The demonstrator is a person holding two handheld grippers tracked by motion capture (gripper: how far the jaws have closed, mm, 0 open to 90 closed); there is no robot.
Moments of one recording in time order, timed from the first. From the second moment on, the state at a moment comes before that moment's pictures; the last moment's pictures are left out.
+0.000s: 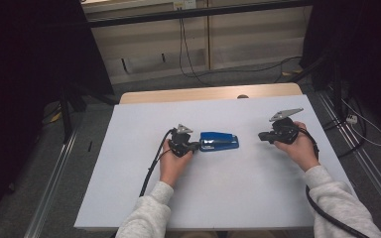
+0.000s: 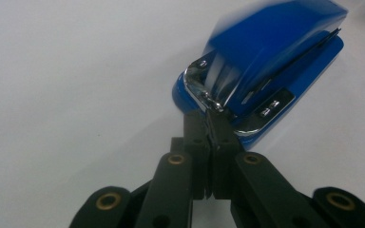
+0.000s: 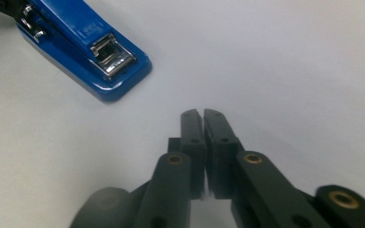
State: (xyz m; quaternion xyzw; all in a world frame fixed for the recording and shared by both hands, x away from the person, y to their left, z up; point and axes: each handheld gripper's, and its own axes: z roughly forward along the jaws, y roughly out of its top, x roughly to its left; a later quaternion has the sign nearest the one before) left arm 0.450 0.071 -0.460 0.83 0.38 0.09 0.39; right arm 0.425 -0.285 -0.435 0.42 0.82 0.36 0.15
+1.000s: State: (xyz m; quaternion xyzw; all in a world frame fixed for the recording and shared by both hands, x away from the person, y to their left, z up) left arm 0.413 0.128 -0.418 0.80 0.38 0.08 0.46; right arm 0.368 -0.281 -0.429 0.43 0.79 0.42 0.12
